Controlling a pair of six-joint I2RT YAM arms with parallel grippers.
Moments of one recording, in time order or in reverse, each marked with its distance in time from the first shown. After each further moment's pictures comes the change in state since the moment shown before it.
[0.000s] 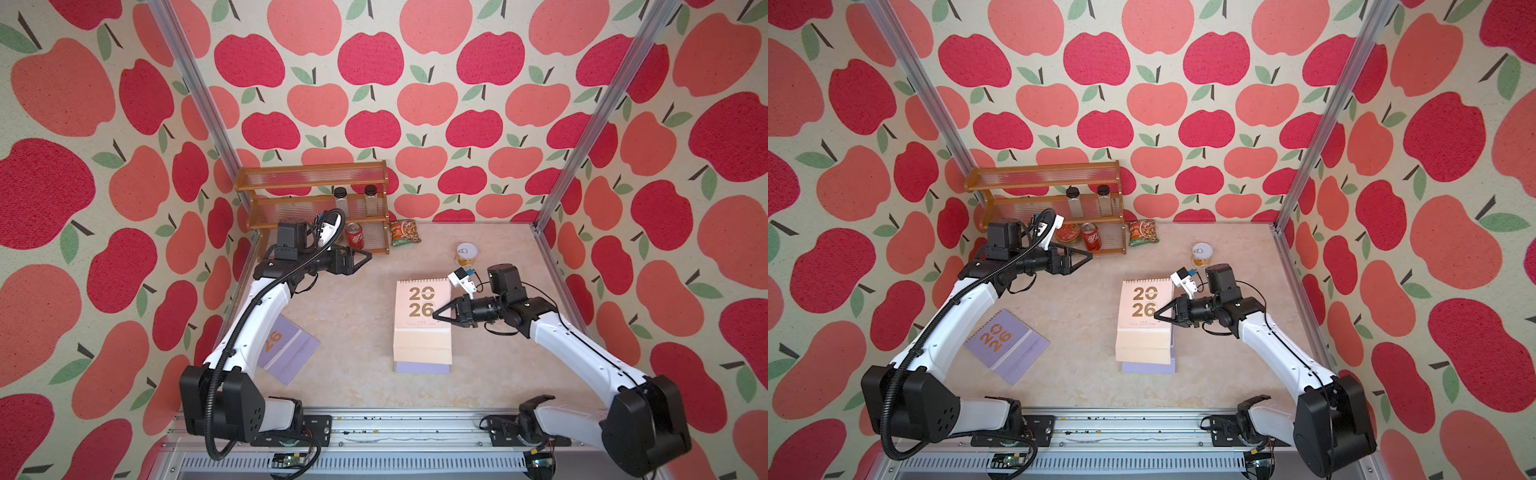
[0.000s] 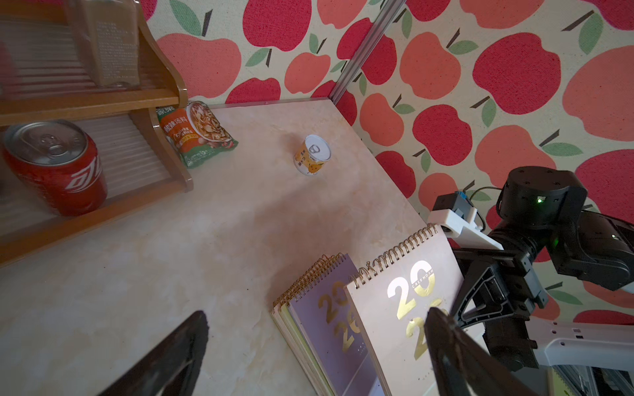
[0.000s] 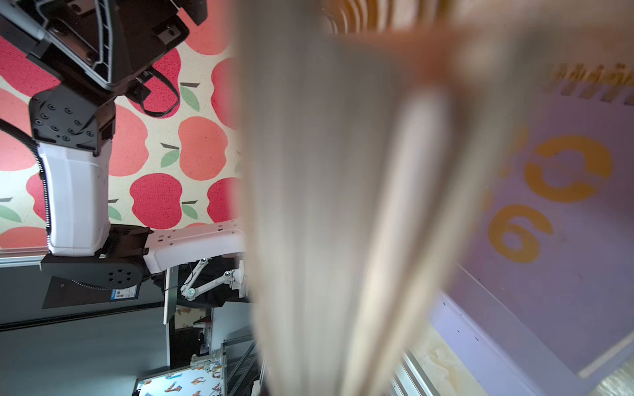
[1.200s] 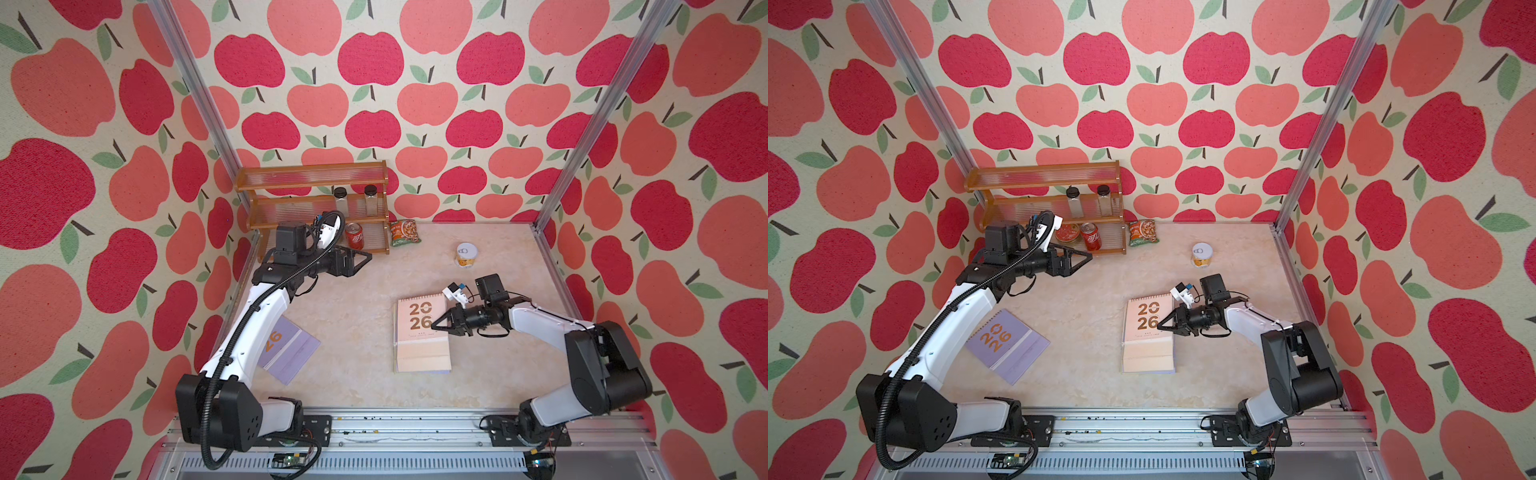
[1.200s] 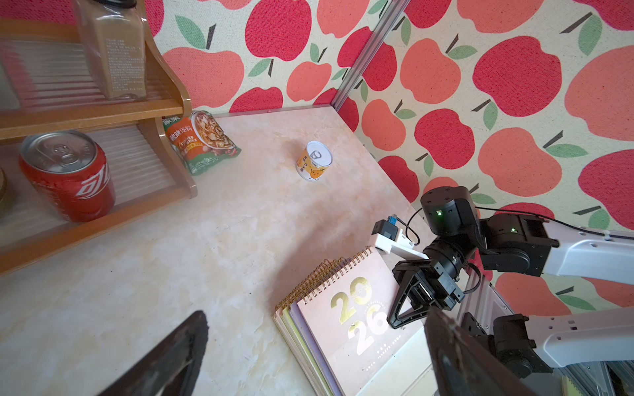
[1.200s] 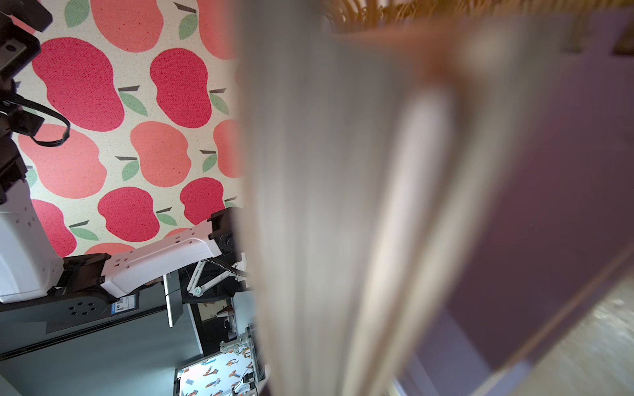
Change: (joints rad) left arm -0.009 -0.041 -0.029 0.021 -0.016 0.000; right arm -0.053 0.301 -0.043 0.086 -0.040 -0.126
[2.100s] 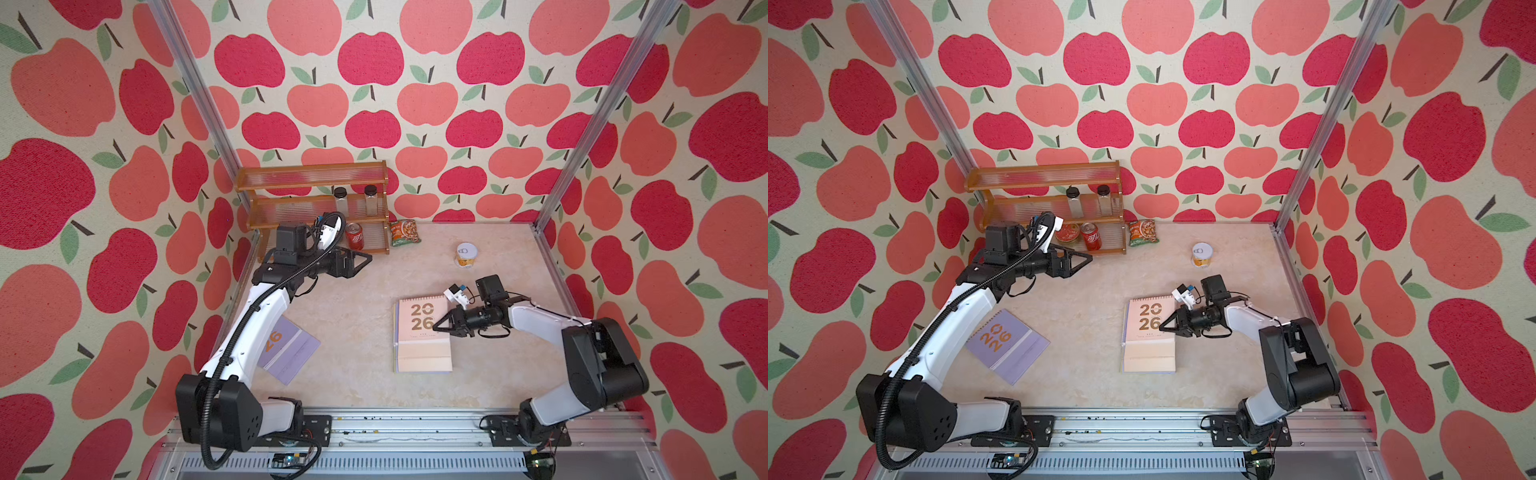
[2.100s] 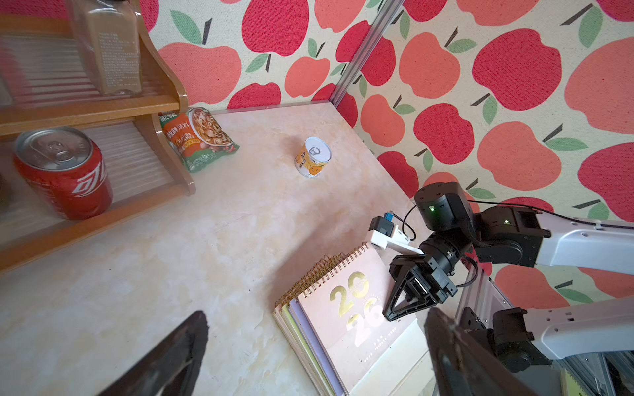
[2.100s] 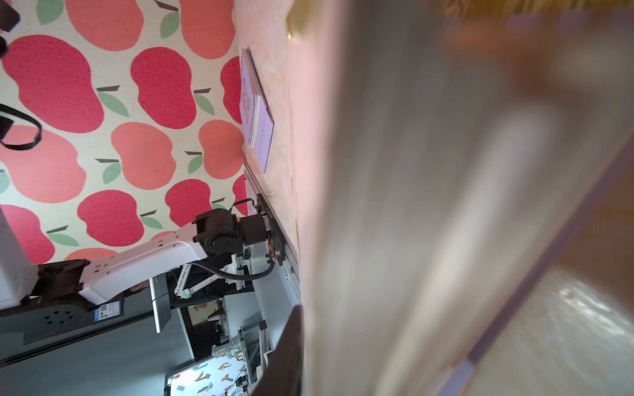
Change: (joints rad) left arm 0.000 0.000 0.000 -0.016 0.006 0.018; right arm -0.007 0.024 0.006 -0.071 0.064 -0.069
